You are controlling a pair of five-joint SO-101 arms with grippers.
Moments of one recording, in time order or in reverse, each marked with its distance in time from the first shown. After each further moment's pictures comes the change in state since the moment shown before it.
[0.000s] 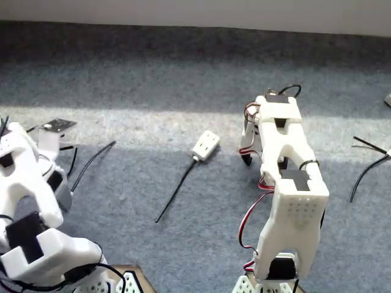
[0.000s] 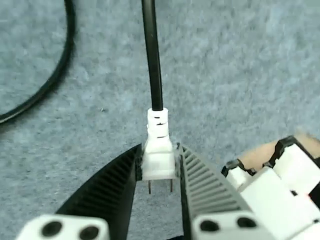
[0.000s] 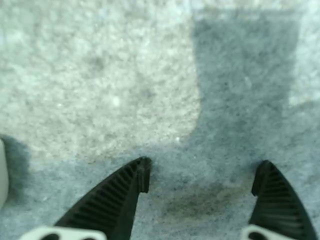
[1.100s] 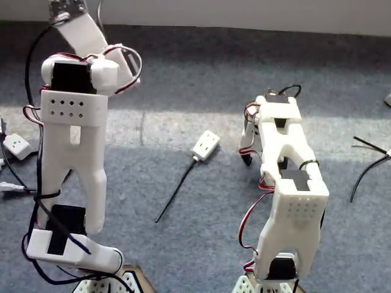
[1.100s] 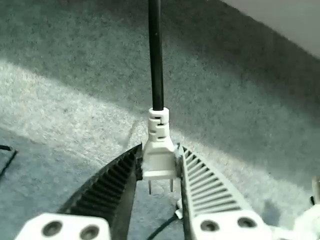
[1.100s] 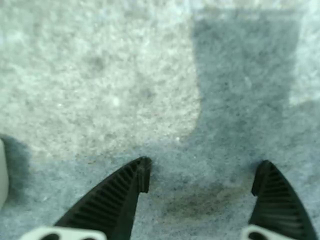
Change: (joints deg) left arm 38.5 0.2 -49.8 -5.6 84.0; right arm 0.0 0.0 0.0 0.0 0.0
